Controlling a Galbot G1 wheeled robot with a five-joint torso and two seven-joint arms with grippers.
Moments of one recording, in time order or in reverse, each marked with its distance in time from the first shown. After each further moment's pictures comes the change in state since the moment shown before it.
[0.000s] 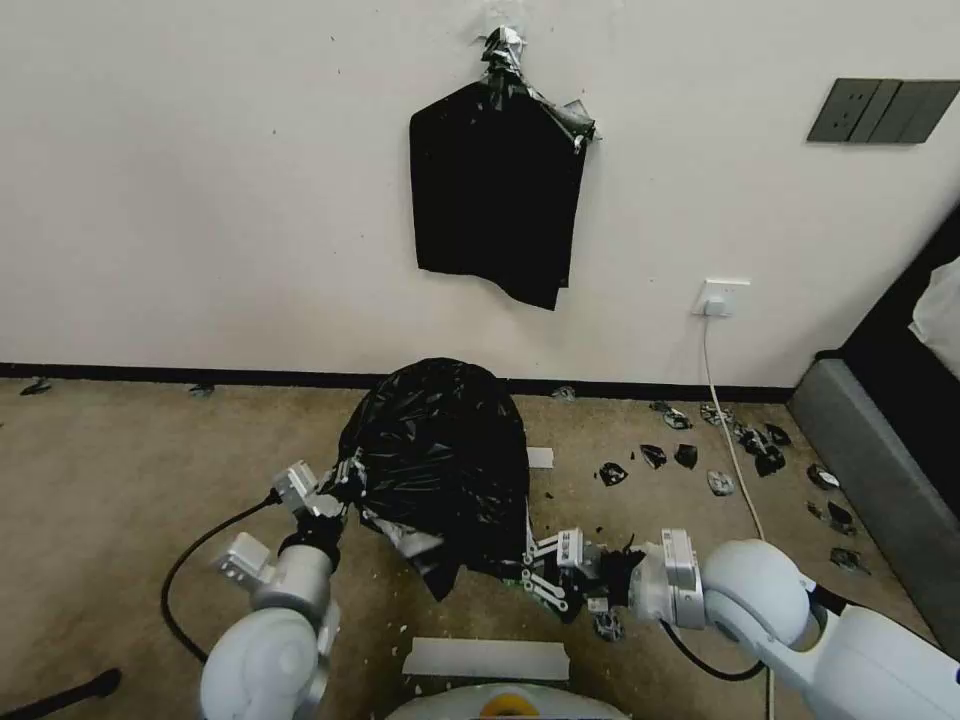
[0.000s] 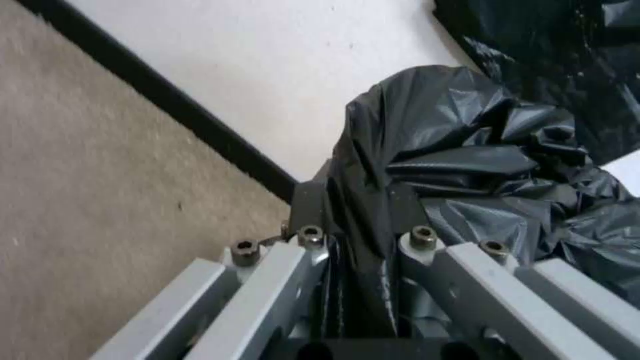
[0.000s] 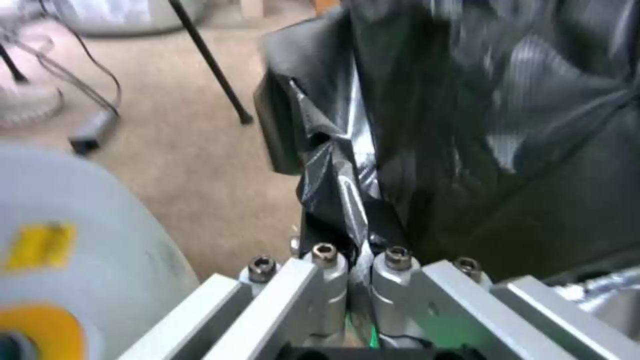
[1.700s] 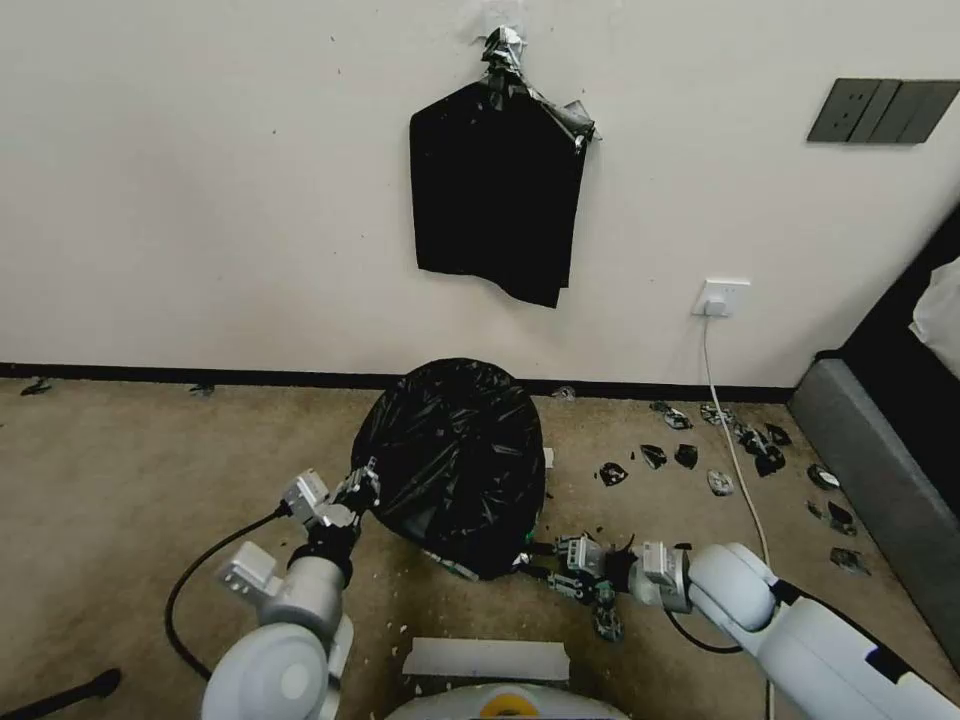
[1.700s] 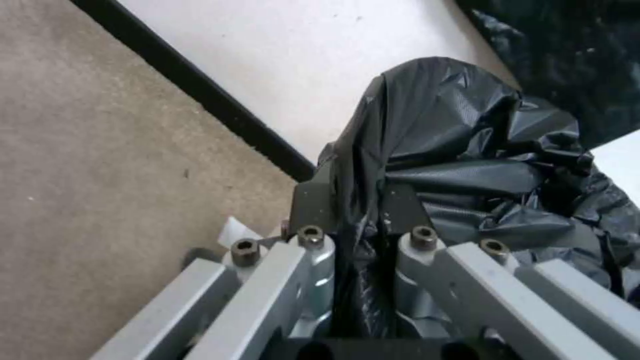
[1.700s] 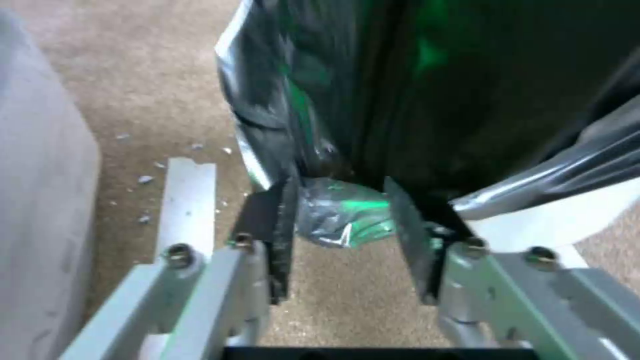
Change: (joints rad) left arm 0.035 -0.035 0.011 -0.041 0.034 0.046 -0.036; right arm 0.047 0.126 0.036 -0.318 -0.246 0.129 -0.056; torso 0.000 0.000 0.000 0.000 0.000
